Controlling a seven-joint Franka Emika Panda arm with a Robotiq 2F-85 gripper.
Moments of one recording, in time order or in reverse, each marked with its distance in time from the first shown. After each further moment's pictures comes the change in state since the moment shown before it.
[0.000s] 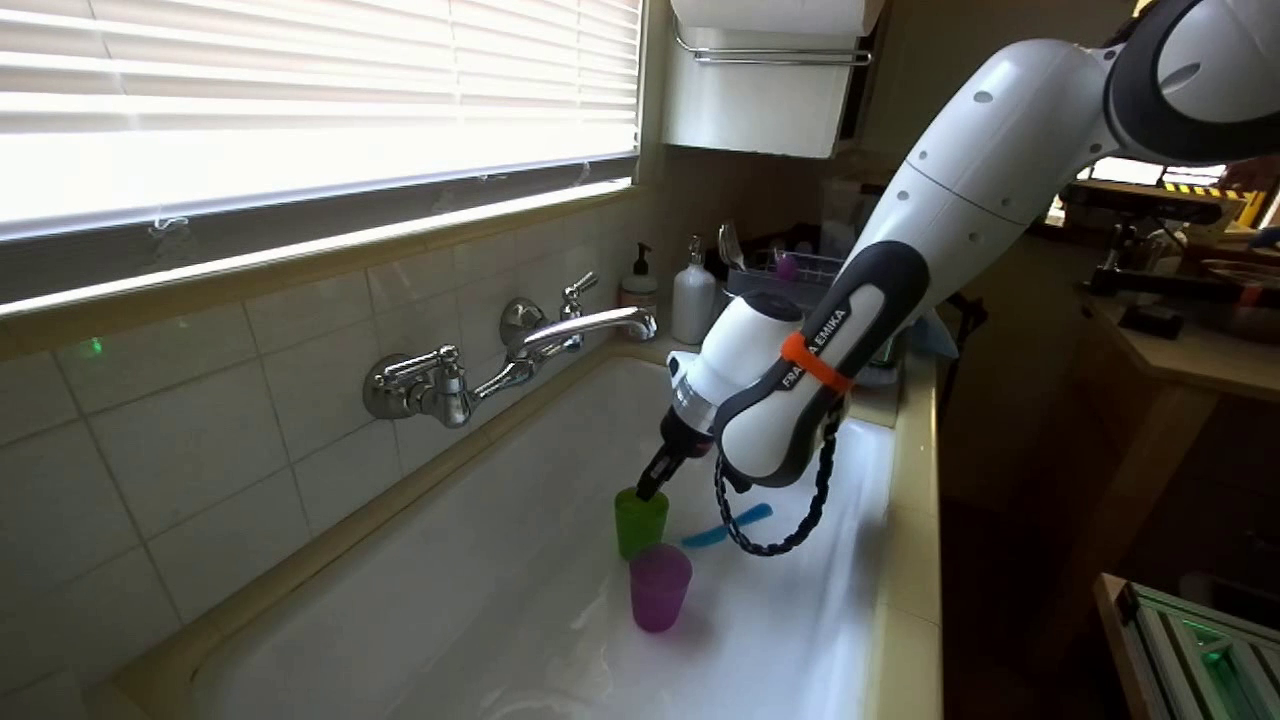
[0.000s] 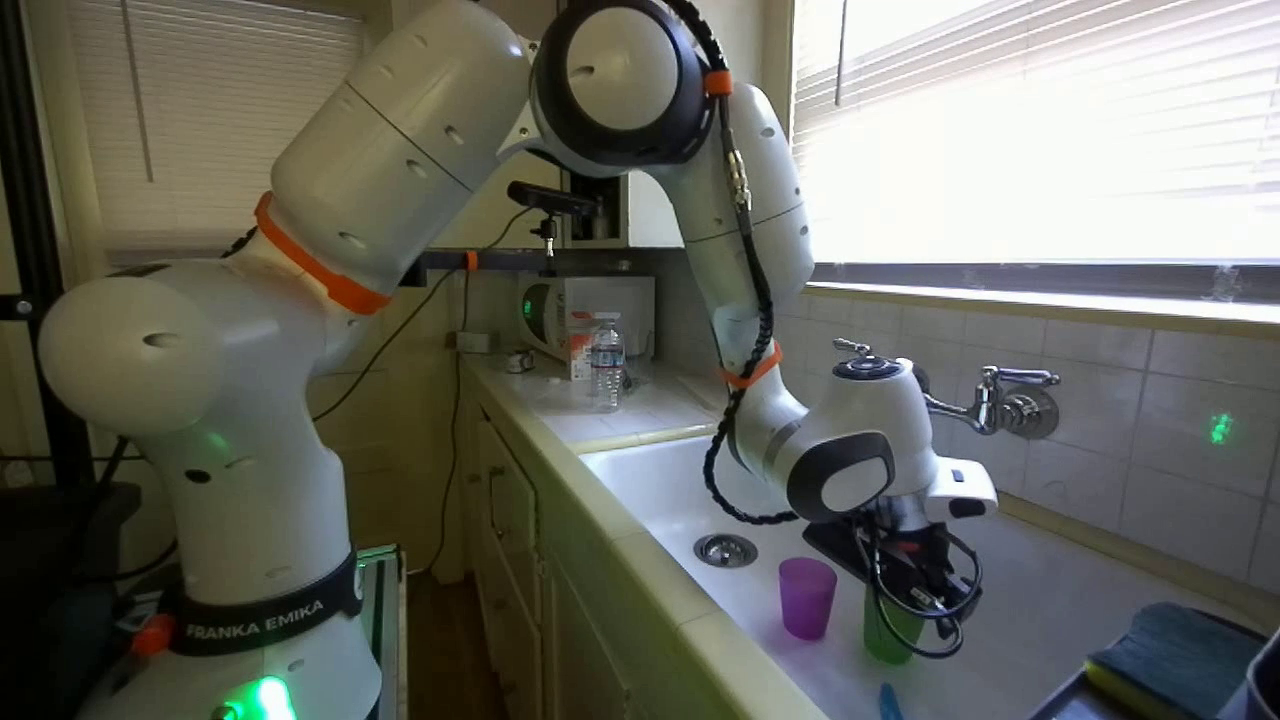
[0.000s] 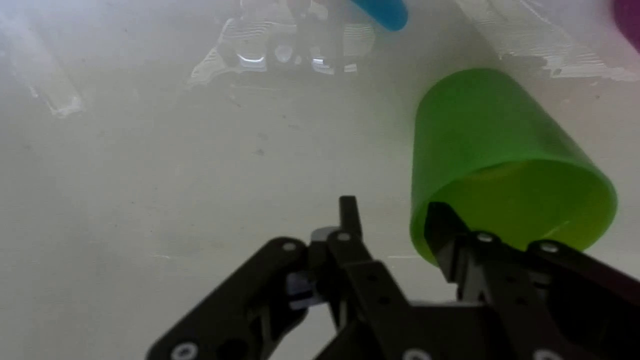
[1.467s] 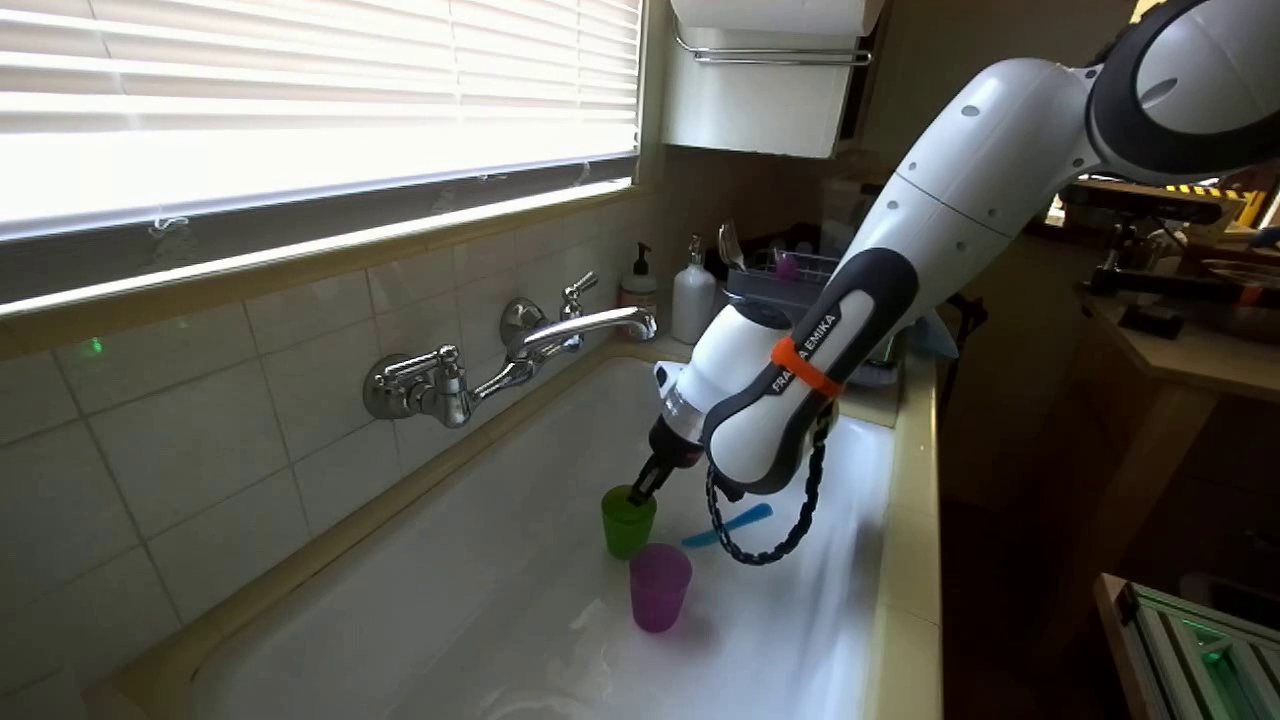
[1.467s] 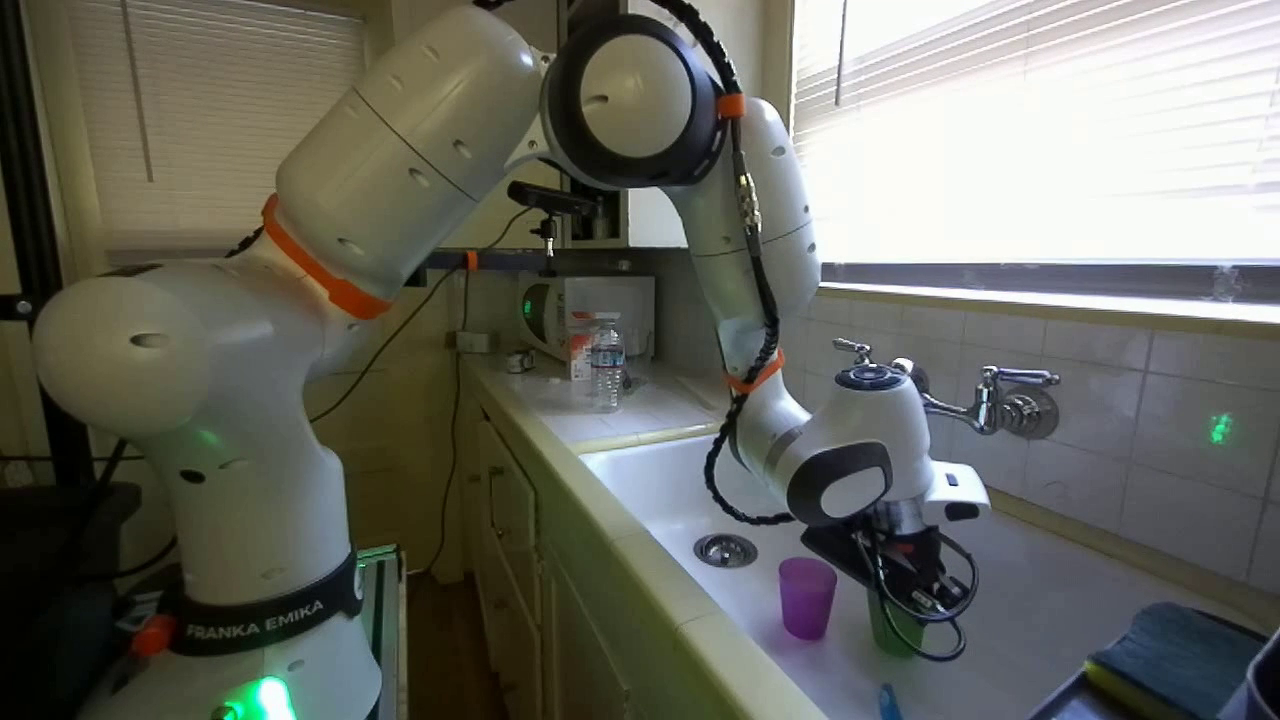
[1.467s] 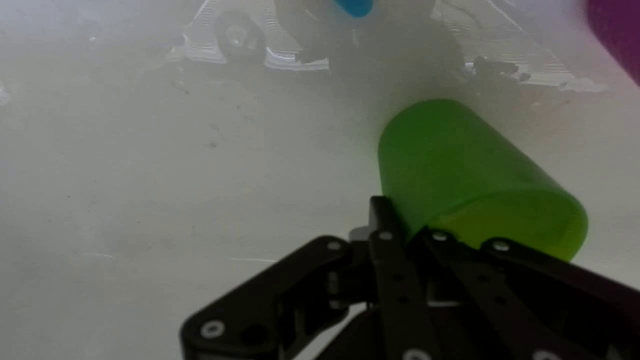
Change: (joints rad) arm -0.046 0.042 0.072 0.037 -0.001 -0.010 -0.071
